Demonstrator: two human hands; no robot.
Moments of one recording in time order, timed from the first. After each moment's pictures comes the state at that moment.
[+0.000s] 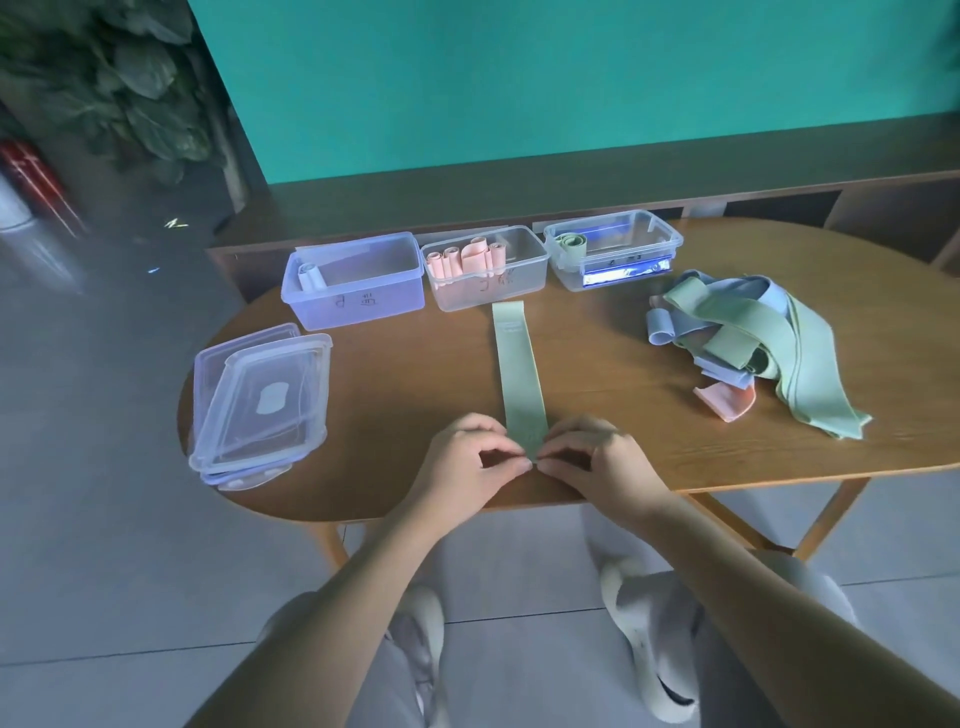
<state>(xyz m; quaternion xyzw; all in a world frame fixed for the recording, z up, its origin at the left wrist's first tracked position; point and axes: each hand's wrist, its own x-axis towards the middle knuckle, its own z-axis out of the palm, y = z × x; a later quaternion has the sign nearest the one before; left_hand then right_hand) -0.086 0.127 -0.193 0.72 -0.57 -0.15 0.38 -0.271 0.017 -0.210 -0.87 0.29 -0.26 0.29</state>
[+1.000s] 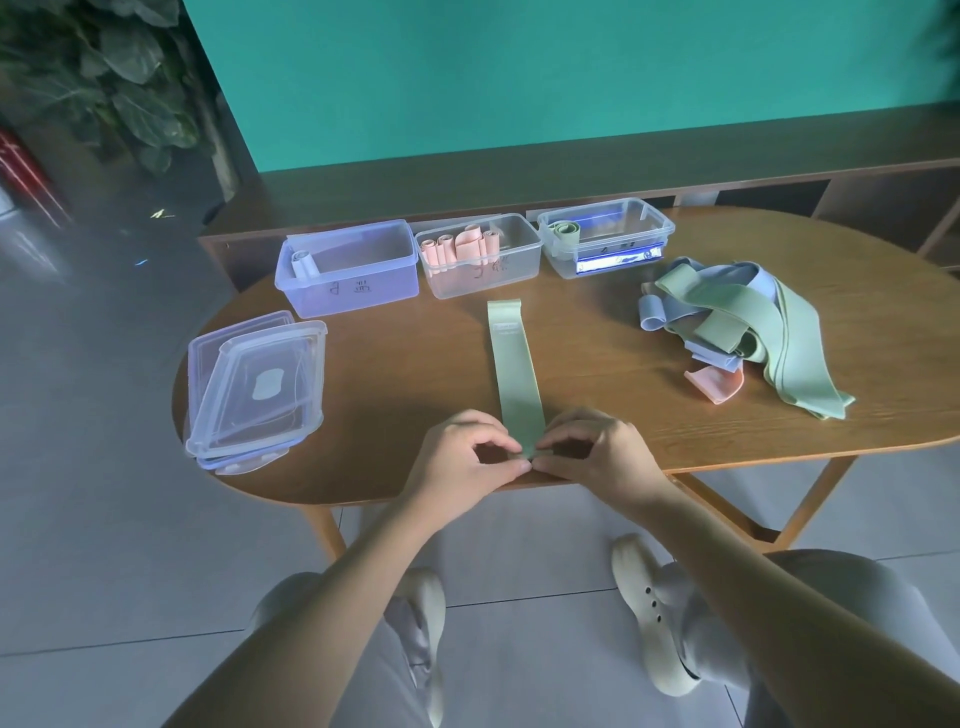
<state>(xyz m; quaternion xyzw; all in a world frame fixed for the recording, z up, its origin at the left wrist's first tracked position) -0.093 0.140 -0.195 0.69 -0.56 -0.18 0.42 -0.280 0.028 -0.205 -0.84 0.31 -0.29 0.35</state>
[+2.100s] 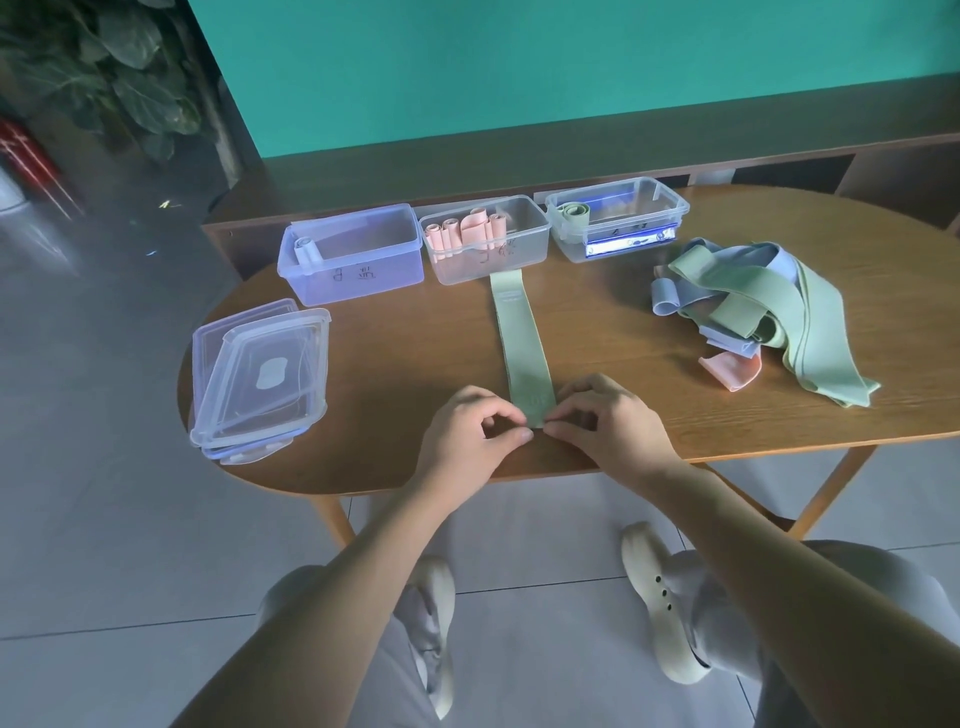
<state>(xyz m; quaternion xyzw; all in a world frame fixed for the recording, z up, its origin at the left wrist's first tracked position) -0.092 0.127 -0.199 0.73 -0.53 -0.15 0.40 -0.271 0.015 -0.200 -0.87 0.36 -0.23 0.26</state>
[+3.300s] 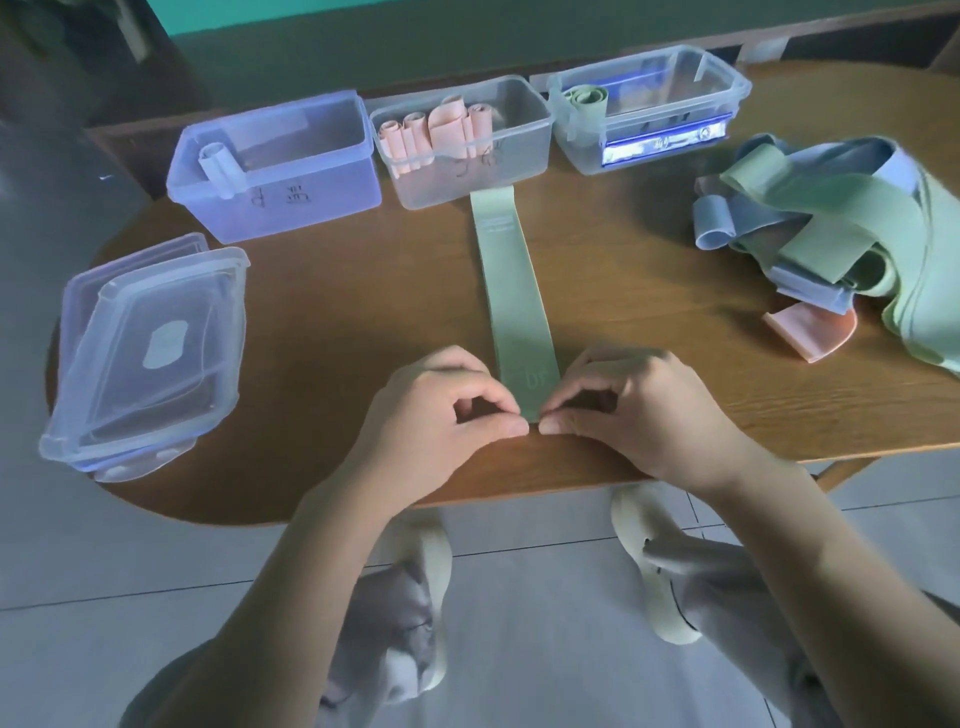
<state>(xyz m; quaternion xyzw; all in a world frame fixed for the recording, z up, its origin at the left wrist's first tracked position) -0.069 0.108 -0.192 0.70 -0.61 -0.15 0.34 -0.266 -0.009 -0.192 -0.89 0.28 -0.19 0.30</state>
